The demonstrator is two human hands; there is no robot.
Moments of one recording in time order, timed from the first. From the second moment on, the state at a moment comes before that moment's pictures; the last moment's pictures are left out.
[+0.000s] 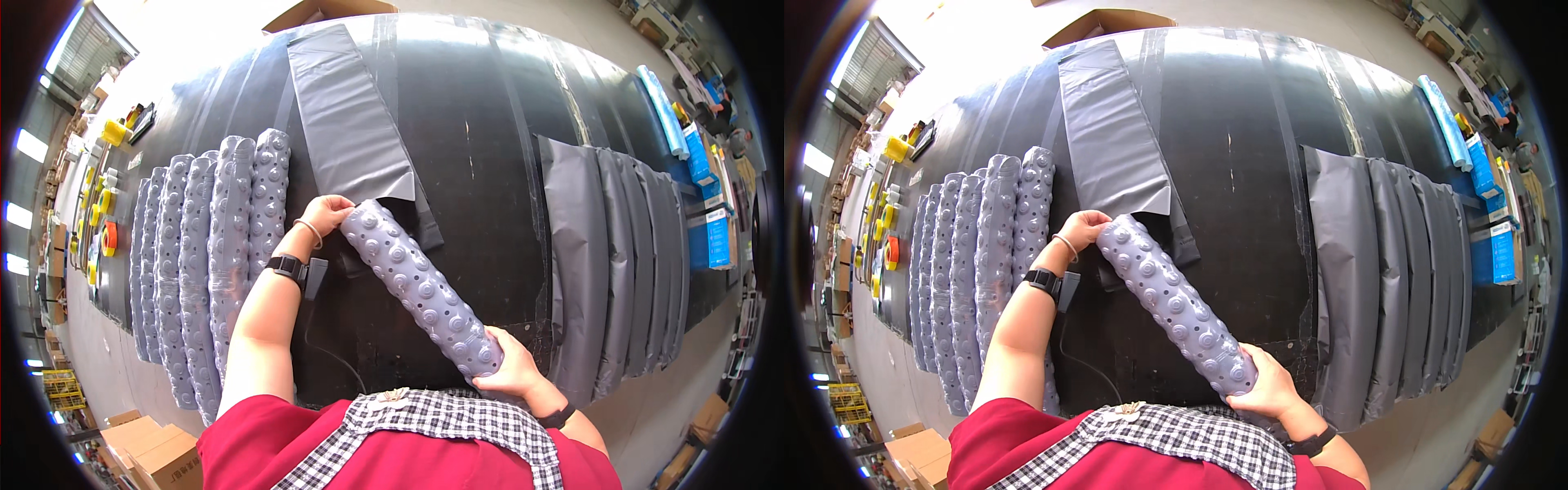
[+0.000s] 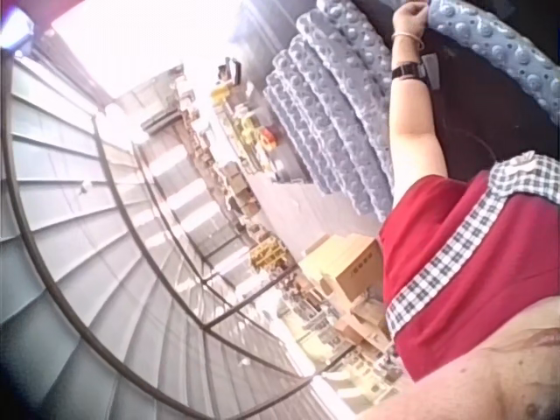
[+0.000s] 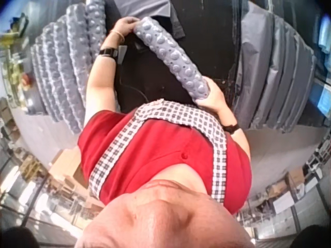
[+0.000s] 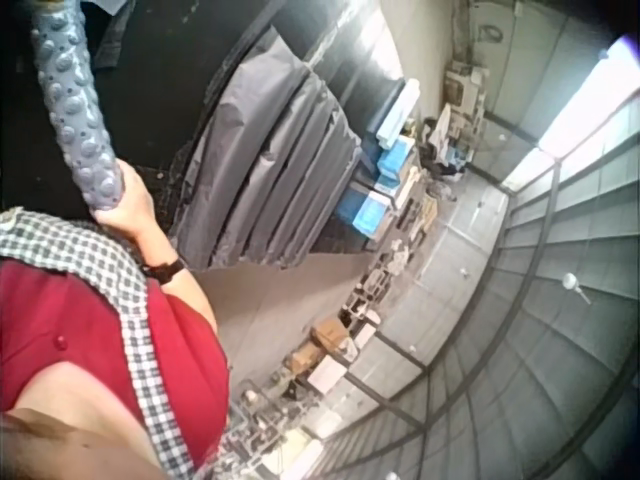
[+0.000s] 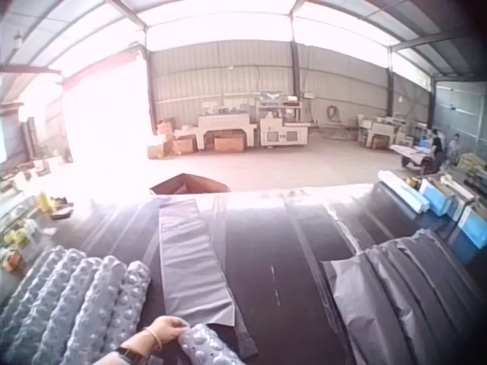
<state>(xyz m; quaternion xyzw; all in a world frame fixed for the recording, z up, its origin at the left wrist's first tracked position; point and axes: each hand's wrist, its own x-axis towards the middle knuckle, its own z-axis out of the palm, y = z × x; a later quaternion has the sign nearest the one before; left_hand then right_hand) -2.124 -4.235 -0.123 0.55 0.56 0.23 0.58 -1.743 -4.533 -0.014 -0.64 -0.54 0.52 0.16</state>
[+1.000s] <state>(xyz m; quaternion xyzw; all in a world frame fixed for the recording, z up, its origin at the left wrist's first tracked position) -2.102 -4.176 -0.113 0.54 0.81 0.23 -0.06 -1.851 -4.376 -0.034 -0.68 -0.56 0.45 0.14</state>
